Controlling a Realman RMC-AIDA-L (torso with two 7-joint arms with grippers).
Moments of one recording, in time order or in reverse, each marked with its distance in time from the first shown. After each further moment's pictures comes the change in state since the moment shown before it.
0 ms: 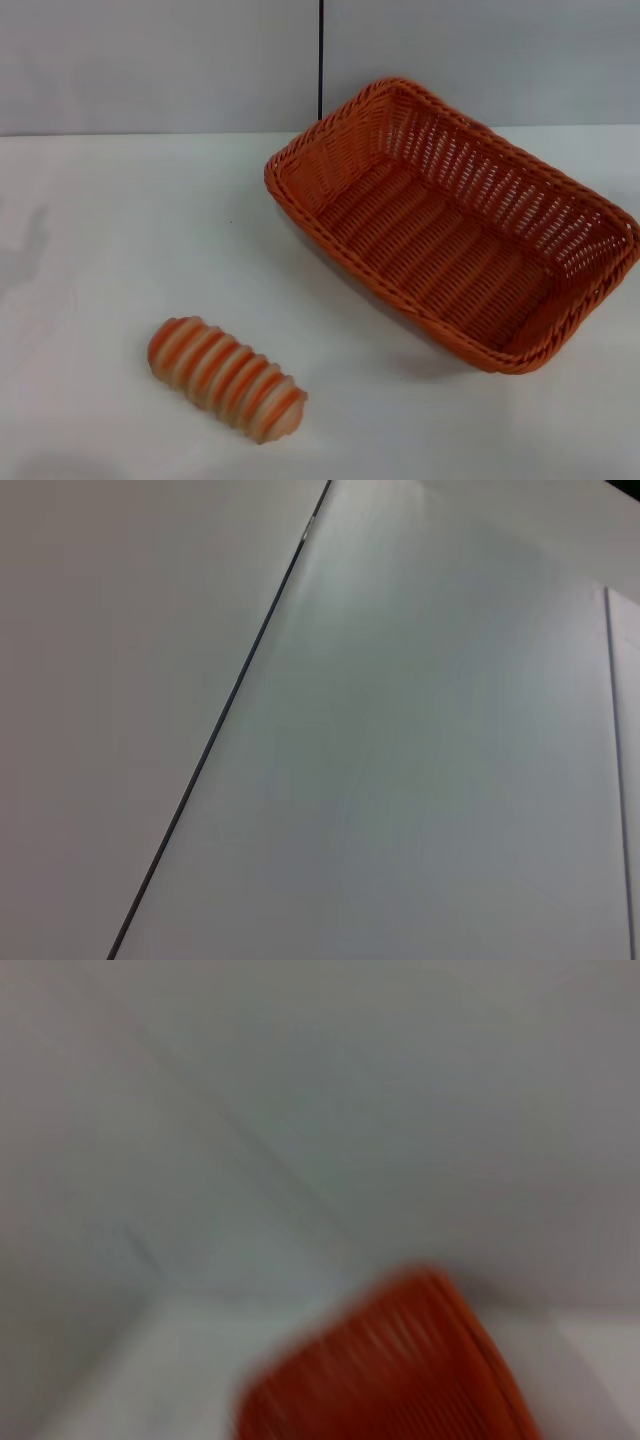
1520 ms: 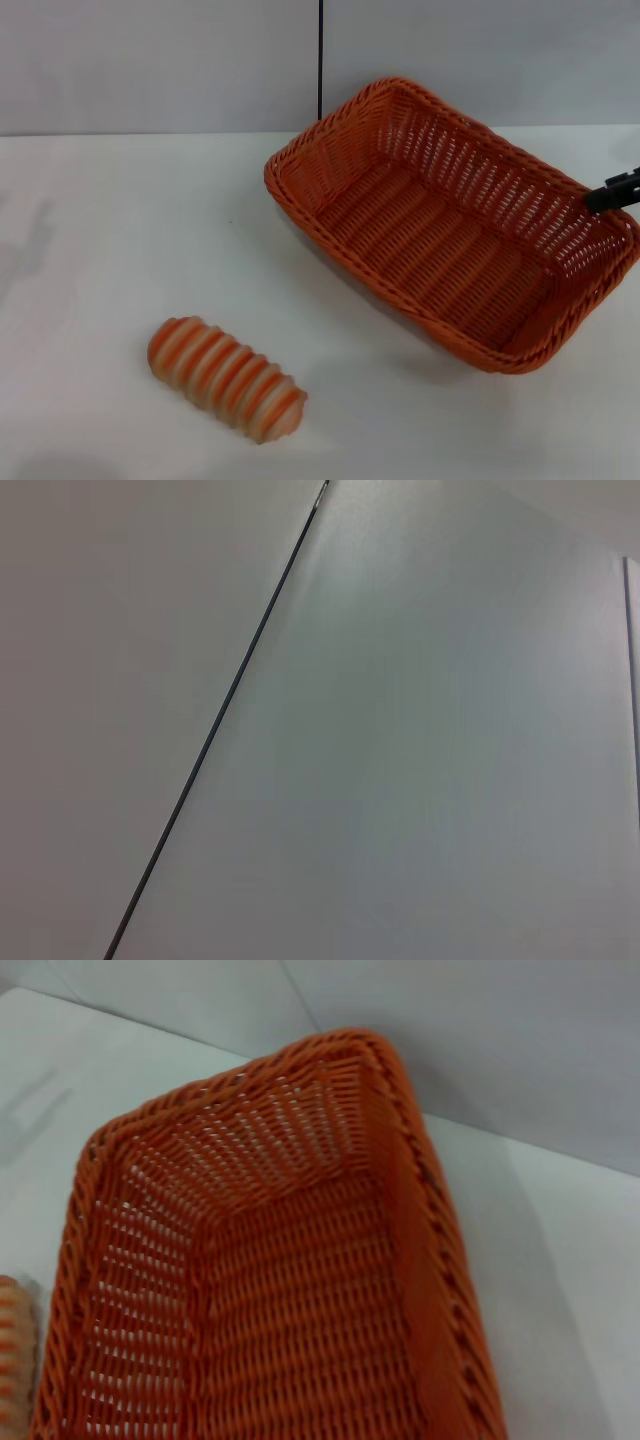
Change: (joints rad) left arm -0.013 -0.001 0.007 -0.017 0.005 -0.037 0.026; right arm 0.277 0.020 -0.186 -0.173 -0.407 -0.176 -0.111
